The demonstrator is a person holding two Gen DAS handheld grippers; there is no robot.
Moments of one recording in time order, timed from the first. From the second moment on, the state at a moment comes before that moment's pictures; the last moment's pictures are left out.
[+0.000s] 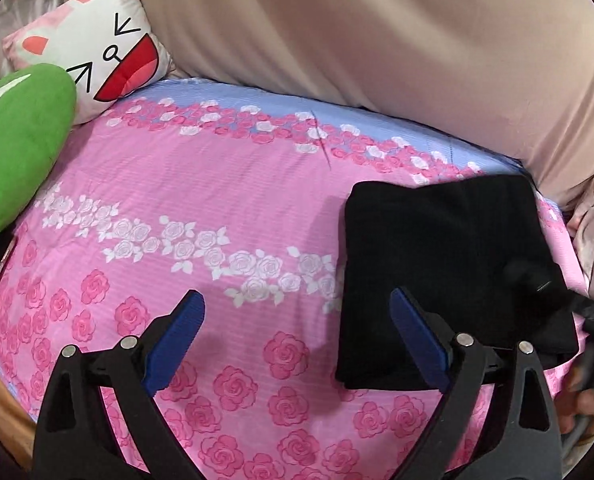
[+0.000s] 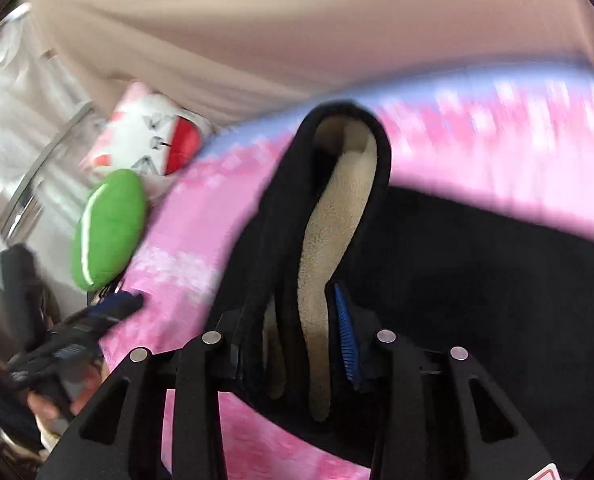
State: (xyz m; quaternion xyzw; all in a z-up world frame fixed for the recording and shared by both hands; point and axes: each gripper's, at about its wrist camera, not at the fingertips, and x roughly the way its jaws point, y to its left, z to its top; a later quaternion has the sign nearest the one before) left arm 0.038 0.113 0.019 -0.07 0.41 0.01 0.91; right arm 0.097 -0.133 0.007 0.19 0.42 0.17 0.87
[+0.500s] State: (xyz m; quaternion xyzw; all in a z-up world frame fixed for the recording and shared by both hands) left arm 0.050 0.044 0.004 -0.06 0.44 -0.08 0.89; right arm 0.001 -0.296 -0.031 0.27 0.45 -0.04 0.85
